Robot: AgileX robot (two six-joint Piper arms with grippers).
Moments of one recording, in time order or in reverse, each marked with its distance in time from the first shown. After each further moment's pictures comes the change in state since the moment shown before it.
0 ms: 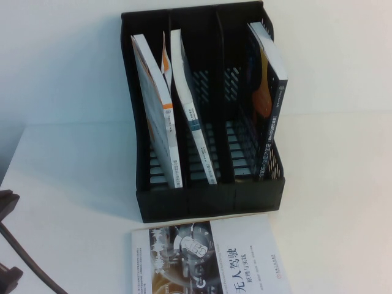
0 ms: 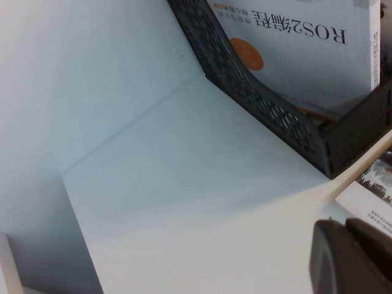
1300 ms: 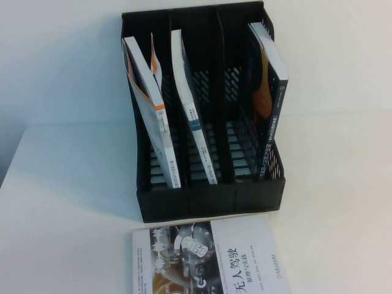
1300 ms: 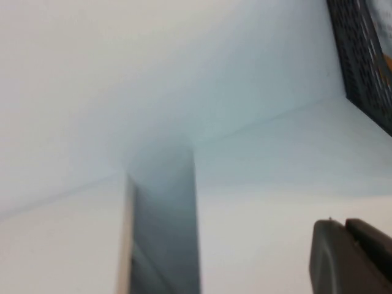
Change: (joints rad) right arm 0.000 -0.005 0.005 0.016 0.000 0.005; left arm 0.355 -0.669 0.358 -0.042 -0.005 0.006
